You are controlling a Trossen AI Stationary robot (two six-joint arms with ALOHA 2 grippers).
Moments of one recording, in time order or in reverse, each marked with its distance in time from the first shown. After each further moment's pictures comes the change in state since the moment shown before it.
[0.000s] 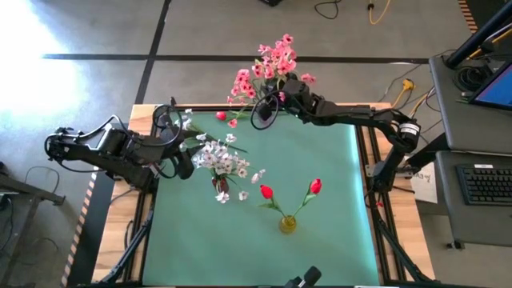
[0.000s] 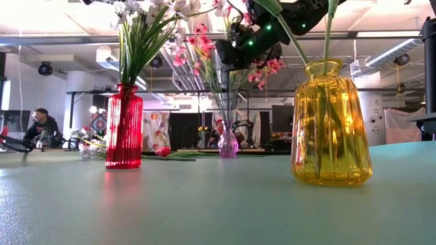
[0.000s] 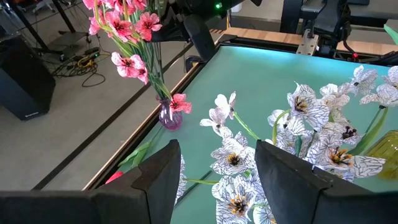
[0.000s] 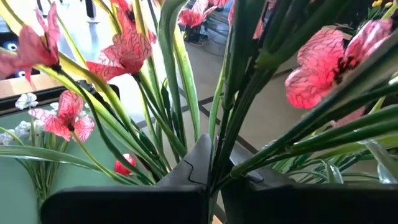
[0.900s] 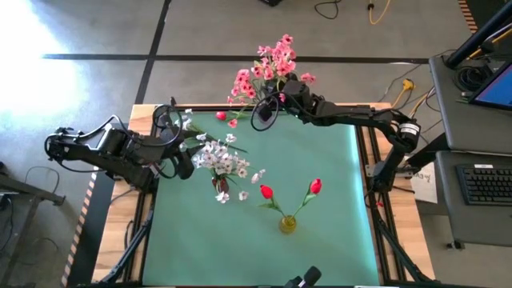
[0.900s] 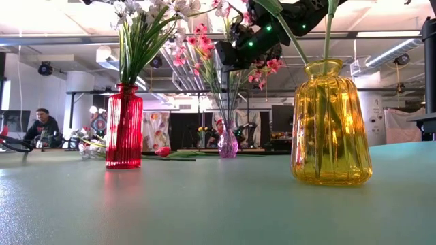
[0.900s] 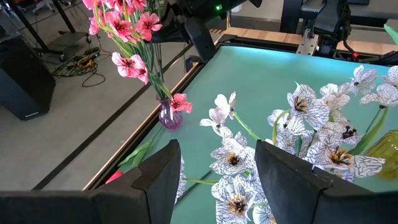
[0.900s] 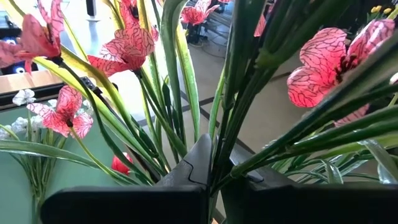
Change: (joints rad) left arm 0.000 0.000 0.000 0.000 0.000 0.001; right arm 0.000 0.000 -0.010 0.015 0.000 -0.027
